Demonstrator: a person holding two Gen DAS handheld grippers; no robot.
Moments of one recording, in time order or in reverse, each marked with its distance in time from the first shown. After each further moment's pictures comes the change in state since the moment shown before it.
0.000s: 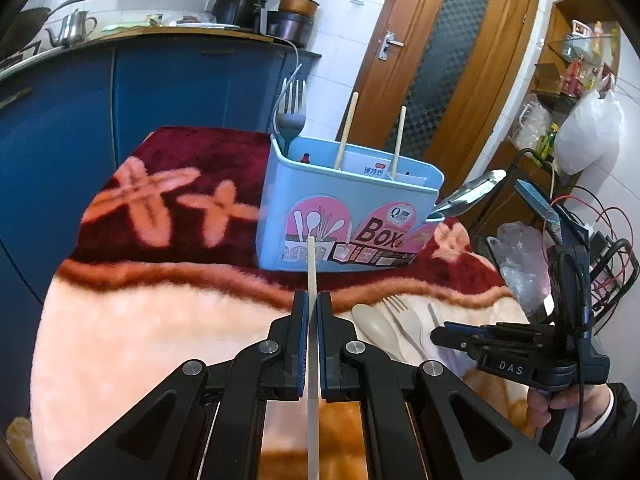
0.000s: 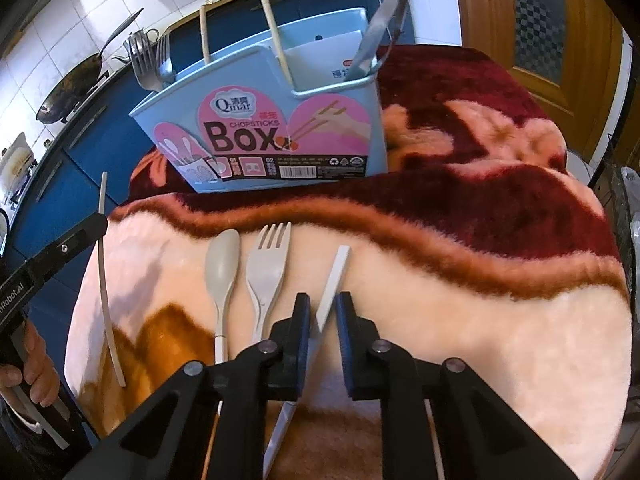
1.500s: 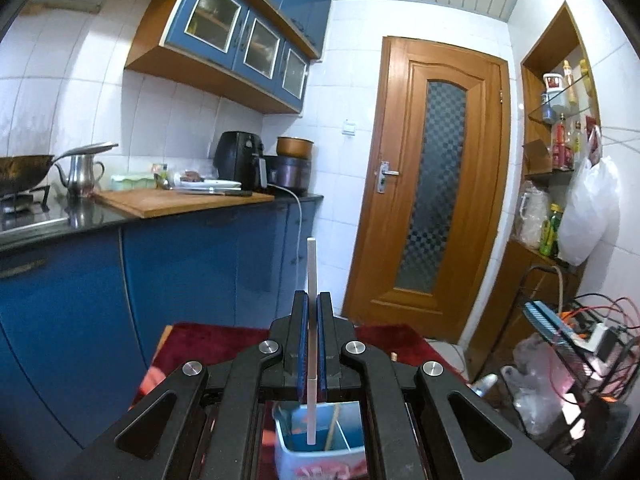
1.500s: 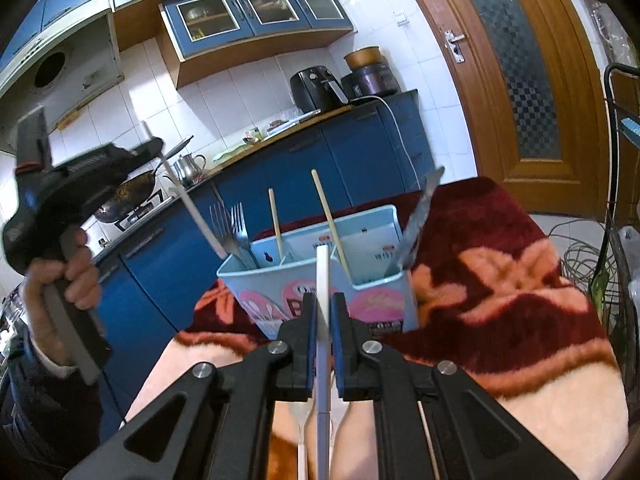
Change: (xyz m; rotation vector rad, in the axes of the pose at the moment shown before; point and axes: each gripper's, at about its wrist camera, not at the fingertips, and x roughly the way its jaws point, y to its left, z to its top) left arm -0.051 -0.037 0.140 0.116 -0.492 0.090; right arm -0.078 0.015 0.021 0.022 -0.512 0.139
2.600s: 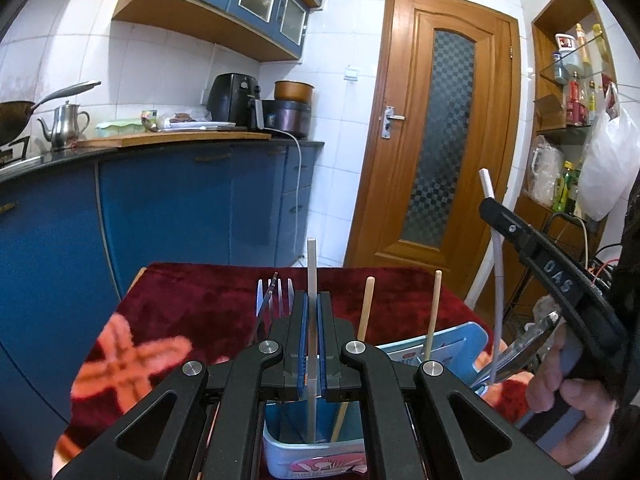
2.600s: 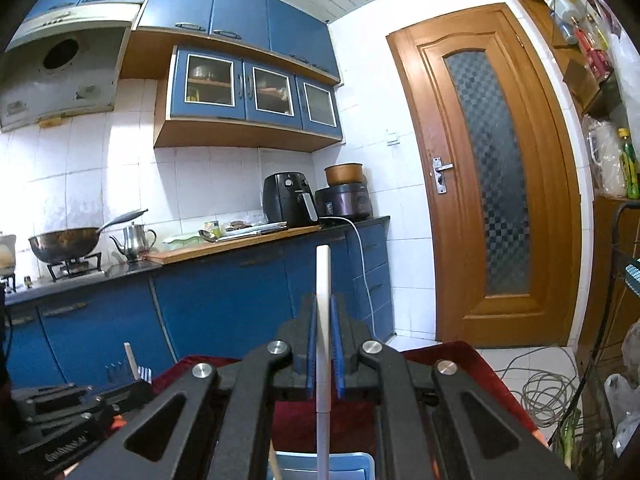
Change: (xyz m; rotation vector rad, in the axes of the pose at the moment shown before) left arm 0.074 -0.002 -0.073 -0.007 0.163 -0.009; right arm 0.080 0.009 0.086 -0.206 -0.422 -0.214
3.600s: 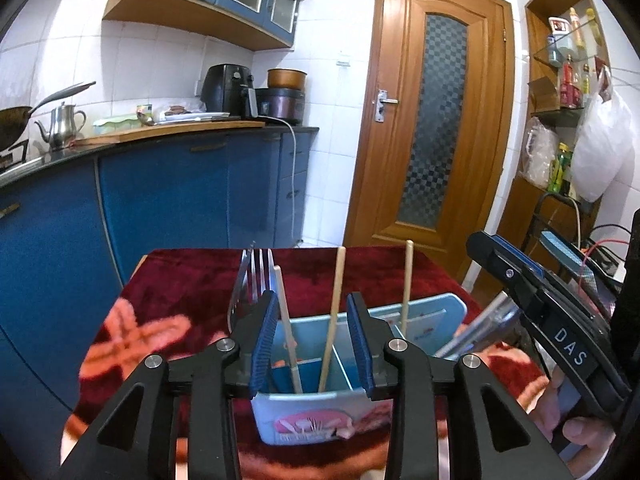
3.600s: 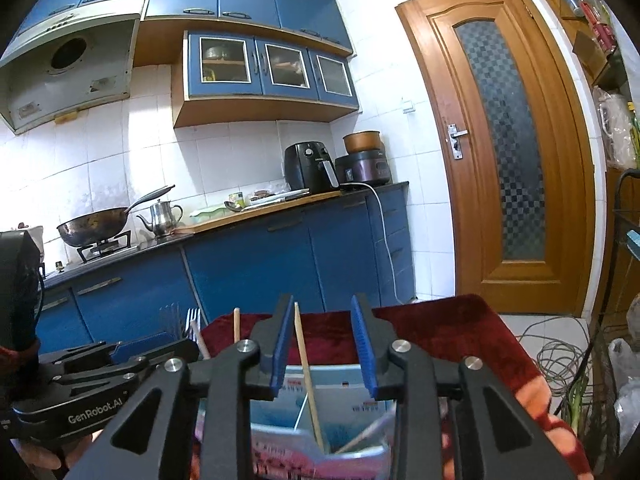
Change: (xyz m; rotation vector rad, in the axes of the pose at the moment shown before) left arm -0.023 -0.019 -0.008 0.036 0.063 0.006; right arm -0.046 -0.002 -0.010 0.039 0.129 0.091
